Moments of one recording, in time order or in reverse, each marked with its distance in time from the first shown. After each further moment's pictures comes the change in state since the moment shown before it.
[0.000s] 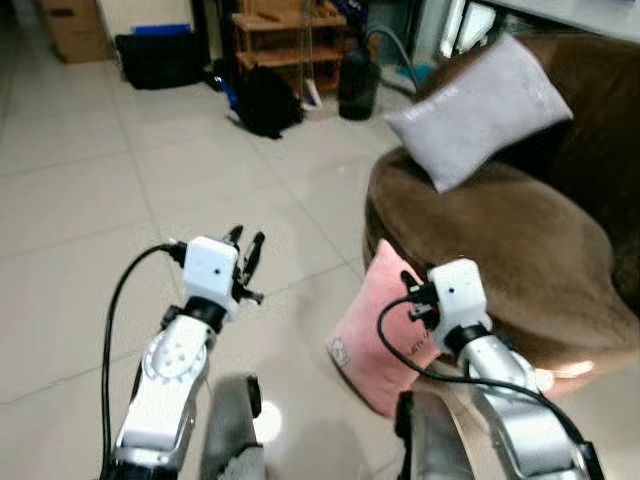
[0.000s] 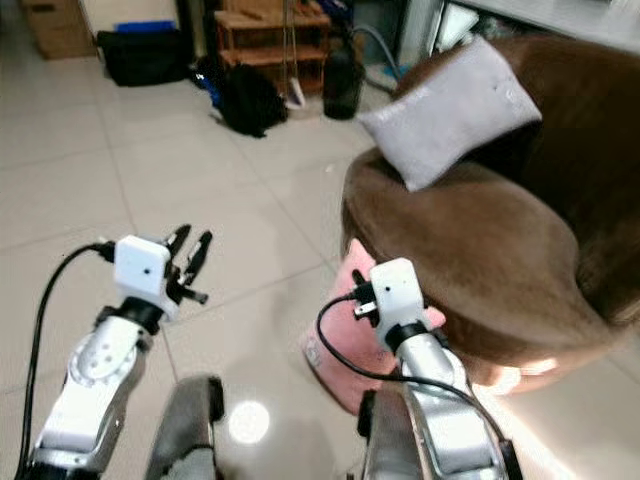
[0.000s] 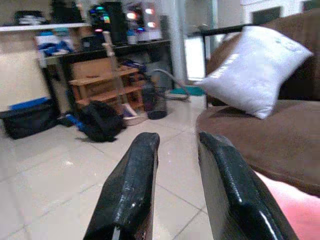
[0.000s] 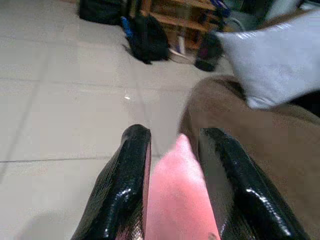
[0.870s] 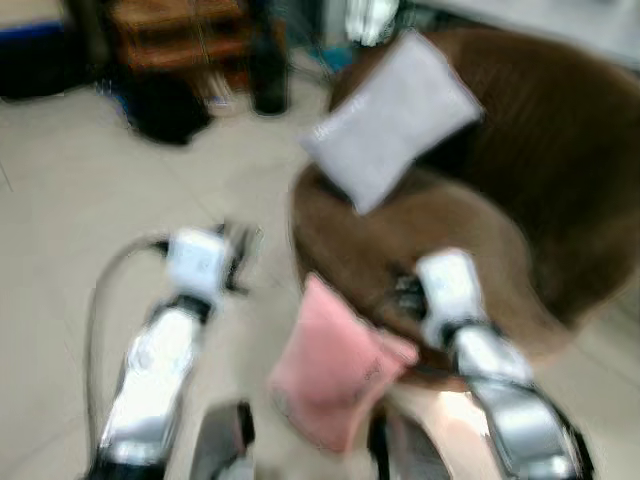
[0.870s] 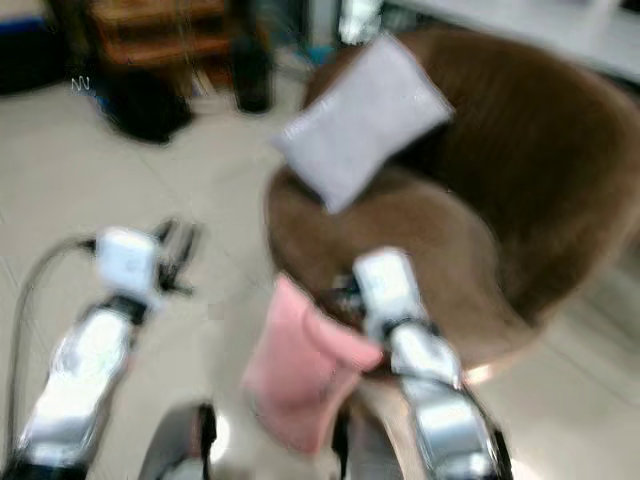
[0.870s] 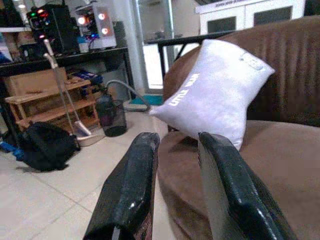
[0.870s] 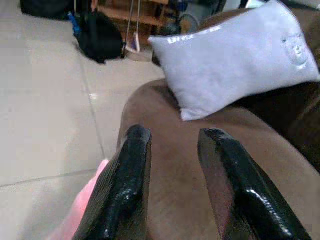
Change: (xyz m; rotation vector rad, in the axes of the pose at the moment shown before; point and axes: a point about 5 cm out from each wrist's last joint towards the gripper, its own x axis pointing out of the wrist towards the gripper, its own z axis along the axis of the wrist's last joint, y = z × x) left arm 0.000 0.014 0.006 0.020 -0.022 0.045; right arm 0.008 0.012 0.015 -0.031 -0.063 0.067
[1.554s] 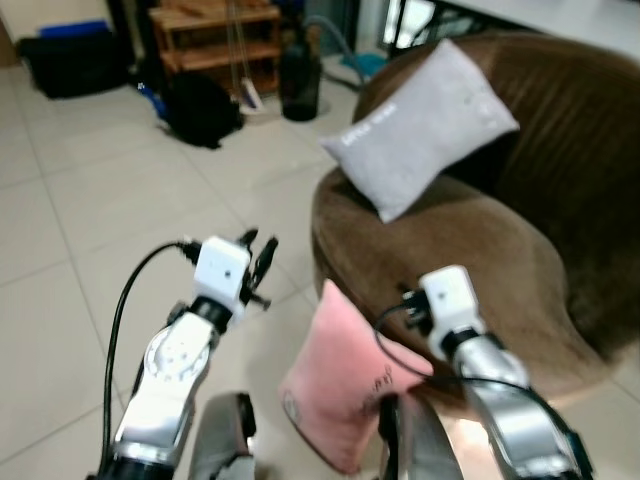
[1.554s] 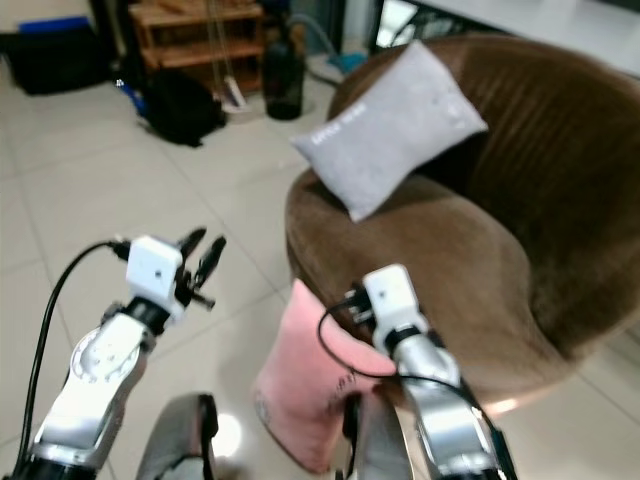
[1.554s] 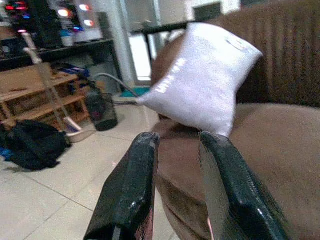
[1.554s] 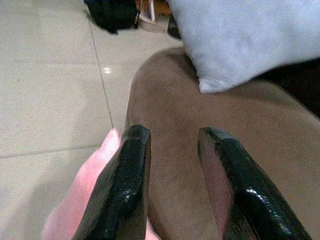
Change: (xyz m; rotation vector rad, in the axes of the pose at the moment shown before) left arm -0.001 -0.017 -0.011 0.028 0.040 -0.167; right arm 0.004 -0.007 -0.044 0.014 0.170 -0.008
